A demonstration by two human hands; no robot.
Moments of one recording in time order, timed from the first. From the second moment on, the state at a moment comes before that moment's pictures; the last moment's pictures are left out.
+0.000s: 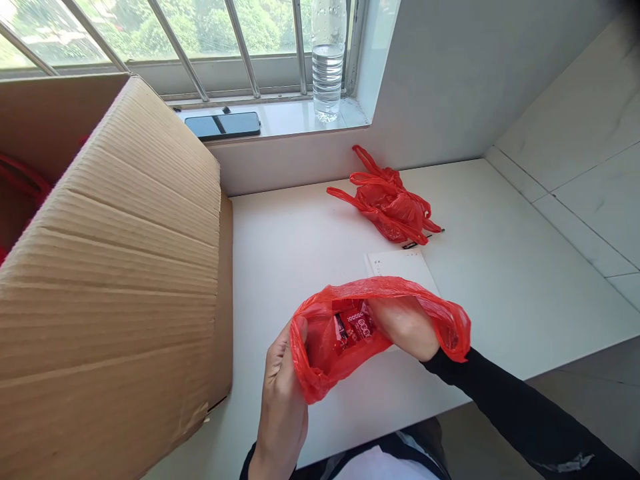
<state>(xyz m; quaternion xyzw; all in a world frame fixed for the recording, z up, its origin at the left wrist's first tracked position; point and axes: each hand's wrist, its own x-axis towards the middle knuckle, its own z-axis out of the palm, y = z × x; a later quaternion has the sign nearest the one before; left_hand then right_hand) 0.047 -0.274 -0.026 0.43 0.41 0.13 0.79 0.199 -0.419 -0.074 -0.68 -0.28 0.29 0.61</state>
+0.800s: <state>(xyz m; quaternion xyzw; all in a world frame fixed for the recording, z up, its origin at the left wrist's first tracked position) 0.053 -0.272 -0.020 0.44 0.39 0.15 0.80 0.203 -0.389 -0.075 -0.76 -0.42 0.19 0.46</state>
